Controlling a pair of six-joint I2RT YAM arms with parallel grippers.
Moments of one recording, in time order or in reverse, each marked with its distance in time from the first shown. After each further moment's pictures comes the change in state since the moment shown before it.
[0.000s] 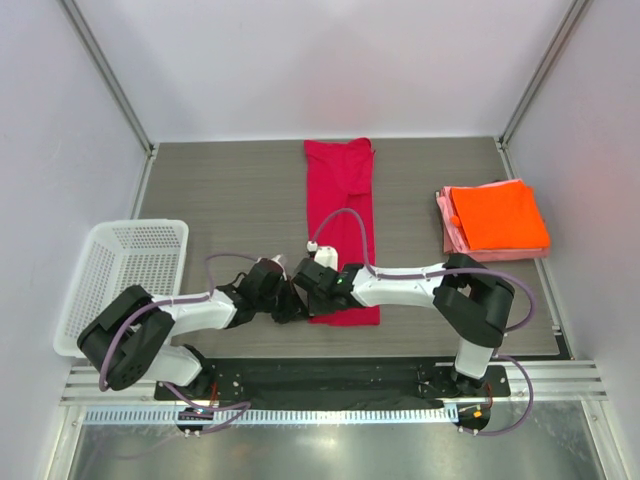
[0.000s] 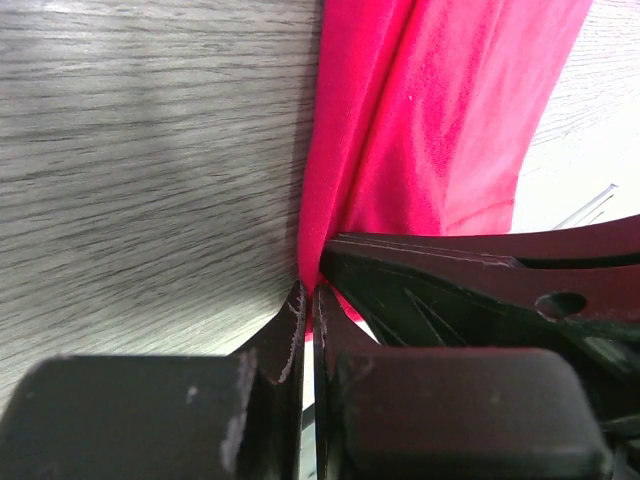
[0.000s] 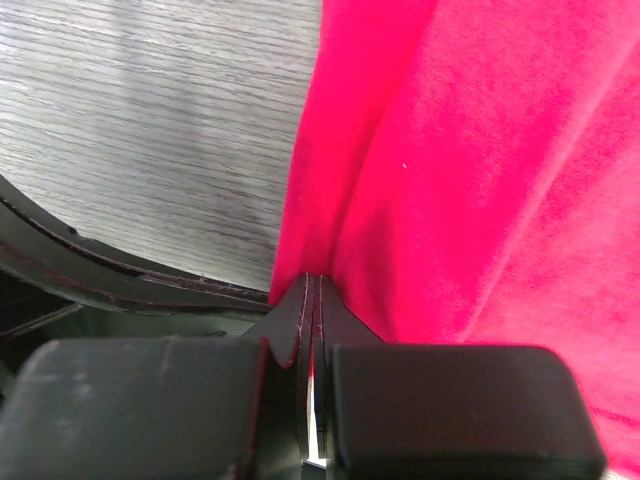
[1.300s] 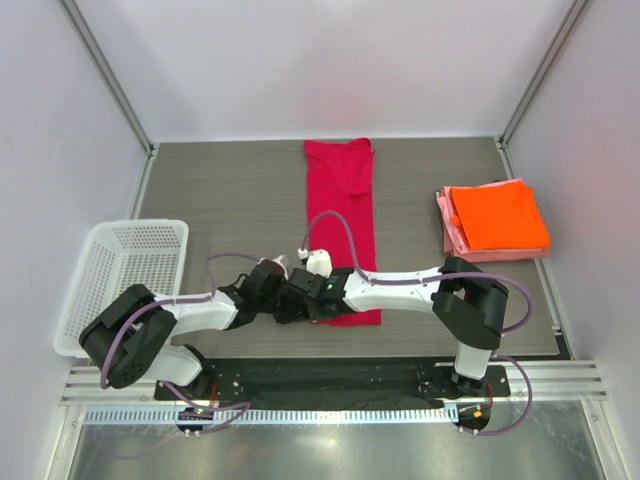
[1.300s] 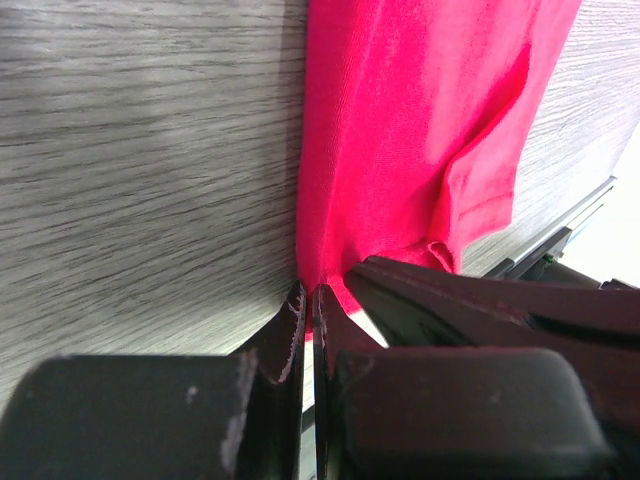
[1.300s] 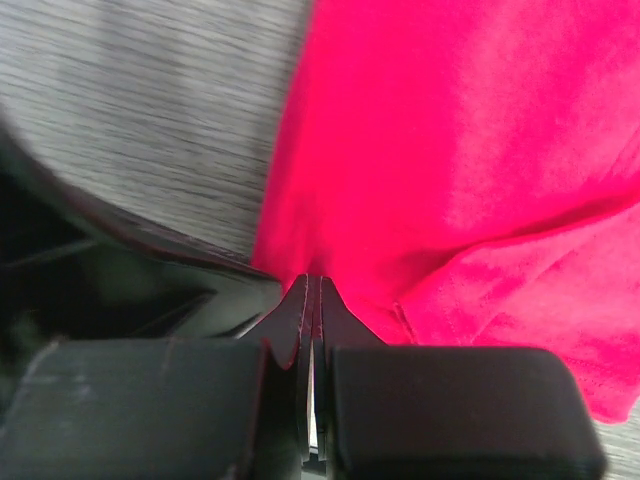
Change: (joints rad) left arm -0.015 0.012 -0.006 0.035 -0.001 0.003; right arm 0.068 0.024 0.103 -0.197 0.128 -0.070
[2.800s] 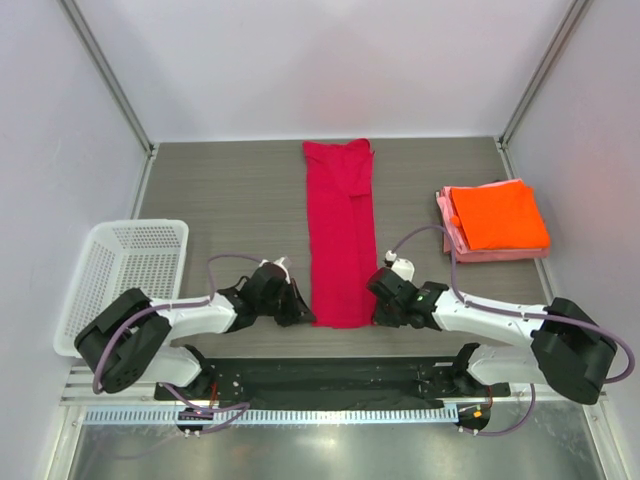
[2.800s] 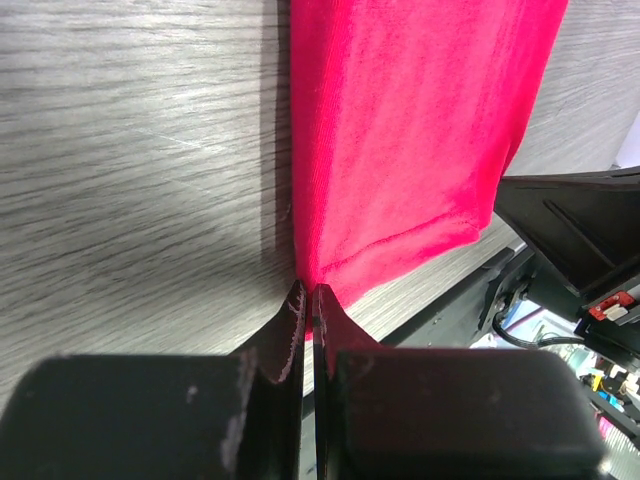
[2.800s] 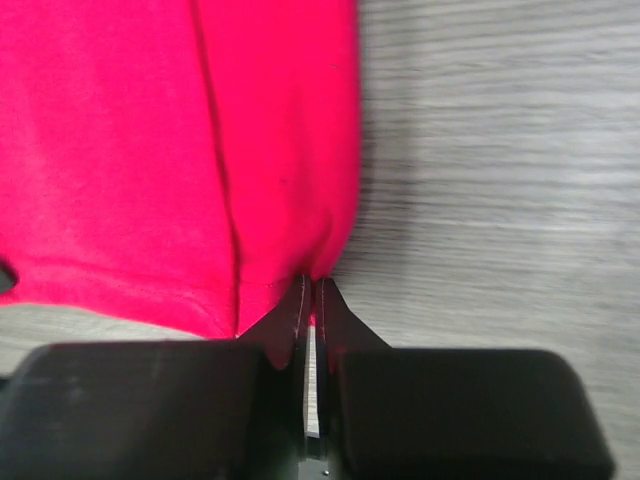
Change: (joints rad) left arm -0.039 -0.033 -0.006 -0.012 -0.023 -0.010; right arm -0.267 -0.583 -0.631 0.152 -0.134 0.115
